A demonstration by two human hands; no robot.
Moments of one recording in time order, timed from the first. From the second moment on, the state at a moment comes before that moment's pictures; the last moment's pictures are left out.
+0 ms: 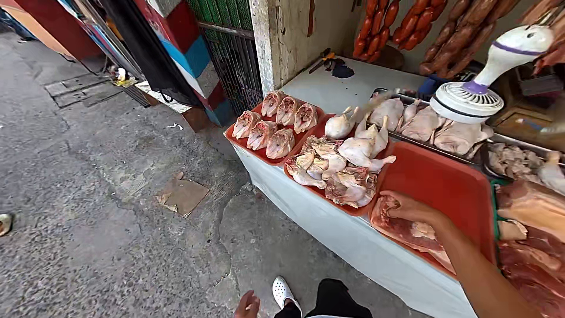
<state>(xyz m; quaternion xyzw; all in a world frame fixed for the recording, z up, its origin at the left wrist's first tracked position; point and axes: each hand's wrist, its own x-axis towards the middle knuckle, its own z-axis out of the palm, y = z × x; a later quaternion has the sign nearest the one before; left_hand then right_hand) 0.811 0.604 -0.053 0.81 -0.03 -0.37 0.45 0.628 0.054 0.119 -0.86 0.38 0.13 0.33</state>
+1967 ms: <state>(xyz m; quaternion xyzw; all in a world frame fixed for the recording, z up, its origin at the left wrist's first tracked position) 1.080 0.152 0.212 0.69 -0.65 0.06 0.32 0.558 -0.038 0.150 -0.65 0.64 -0.36 0.19</state>
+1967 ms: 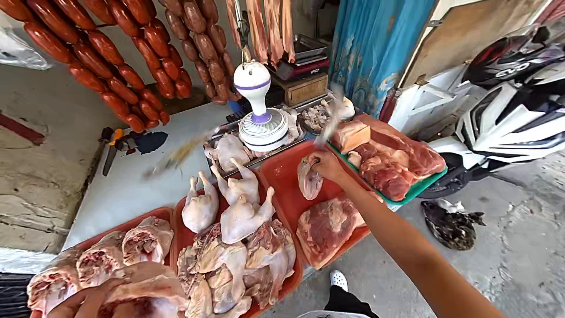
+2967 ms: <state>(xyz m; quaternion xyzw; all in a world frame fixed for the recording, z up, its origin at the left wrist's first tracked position) 0.706 0.004 0.124 0.52 -0.70 -0.26 0.41 0.501 -0.071 0.117 -0.79 0.52 -0.31 0.10</state>
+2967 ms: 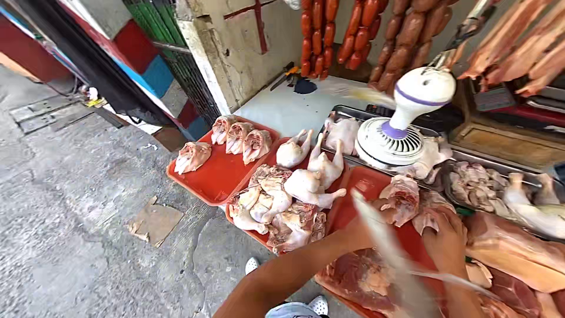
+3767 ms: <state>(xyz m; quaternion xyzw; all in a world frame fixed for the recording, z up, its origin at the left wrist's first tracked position) 1.383 0.144 0.107 0.66 -0.74 -0.10 -0.03 0.960 0.173 0.111 -0.80 0.23 -0.18 0.53</state>
